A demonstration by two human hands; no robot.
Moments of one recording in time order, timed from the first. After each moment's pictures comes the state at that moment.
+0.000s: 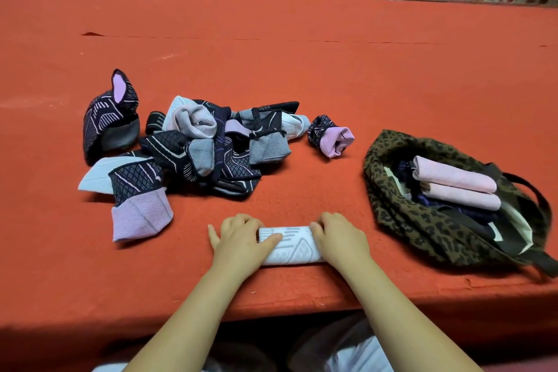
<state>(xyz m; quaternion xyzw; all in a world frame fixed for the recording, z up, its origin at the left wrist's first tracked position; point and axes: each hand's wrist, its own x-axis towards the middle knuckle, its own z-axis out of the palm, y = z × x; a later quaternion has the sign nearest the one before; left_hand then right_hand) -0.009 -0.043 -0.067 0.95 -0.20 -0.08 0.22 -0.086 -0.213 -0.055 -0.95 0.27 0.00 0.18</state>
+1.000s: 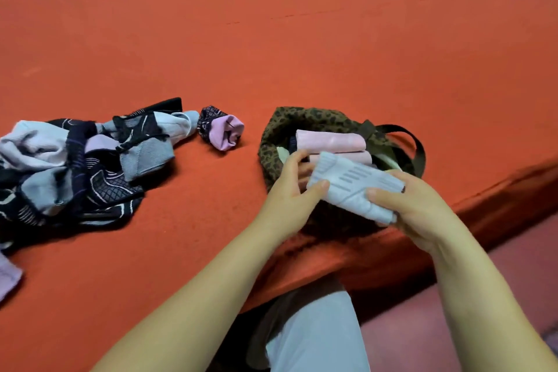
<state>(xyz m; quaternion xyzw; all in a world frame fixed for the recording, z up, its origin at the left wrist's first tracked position) -0.112 -0.268 -0.006 0.66 -0.43 -0.25 0.57 -0.269 -0.389 0.018 -0.64 0.31 -0.21 0.67</state>
